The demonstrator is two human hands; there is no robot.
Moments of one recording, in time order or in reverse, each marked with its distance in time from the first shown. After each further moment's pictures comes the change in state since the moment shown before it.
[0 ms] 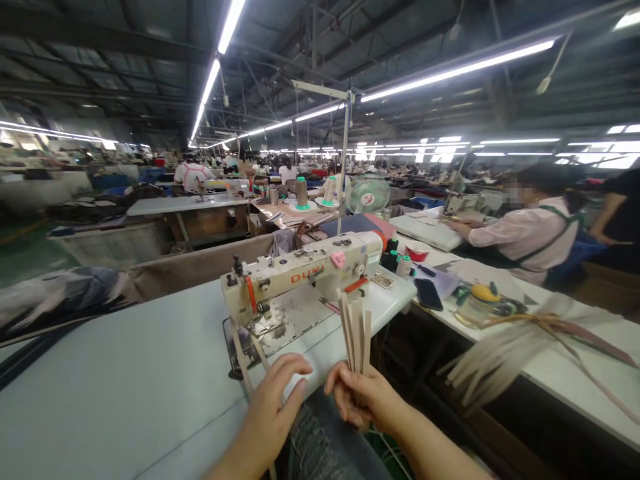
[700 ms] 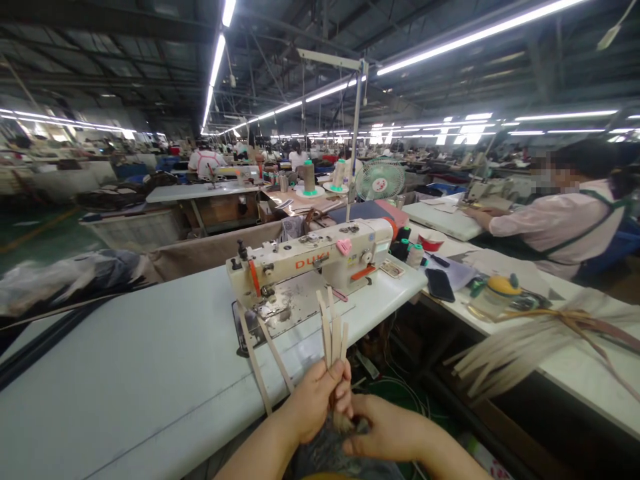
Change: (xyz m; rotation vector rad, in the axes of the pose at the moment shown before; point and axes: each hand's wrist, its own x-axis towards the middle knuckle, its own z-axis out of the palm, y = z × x) left_hand 0.008 0.011 0.087 -1.099 -0.206 -0.569; right_hand -0.042 0.015 -0.016 -0.612 -0.145 0.264
